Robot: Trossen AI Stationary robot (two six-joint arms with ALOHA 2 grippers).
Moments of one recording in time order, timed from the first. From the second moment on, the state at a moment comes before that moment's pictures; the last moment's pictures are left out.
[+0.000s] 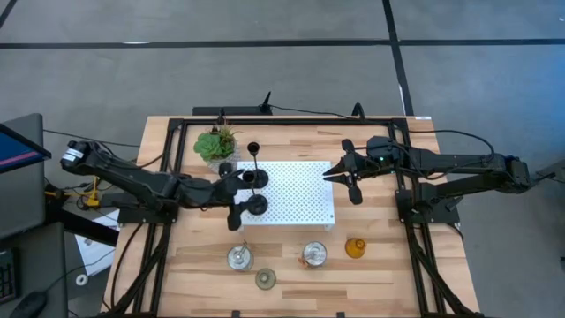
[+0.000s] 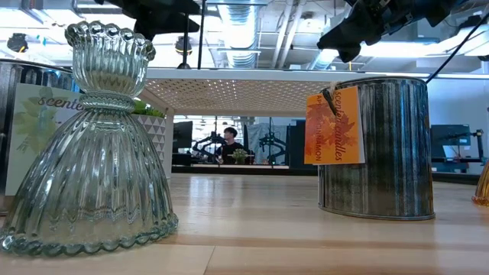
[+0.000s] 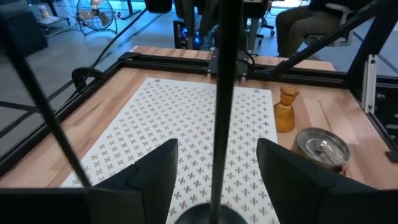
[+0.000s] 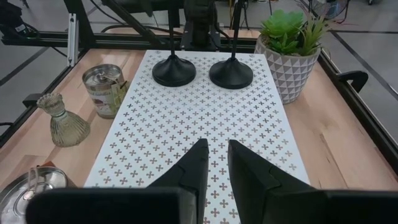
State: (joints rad) left arm -0.33 0.89 0.69 0.07 -0.48 -0.11; right arm -0.15 0.98 0.71 -0.15 -0.18 -0.11
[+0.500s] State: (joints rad) left arm -0.39 0.70 0.69 -0.18 -0.32 -0.11; right arm -0.15 0.98 0.71 -0.15 -0.18 -0.10
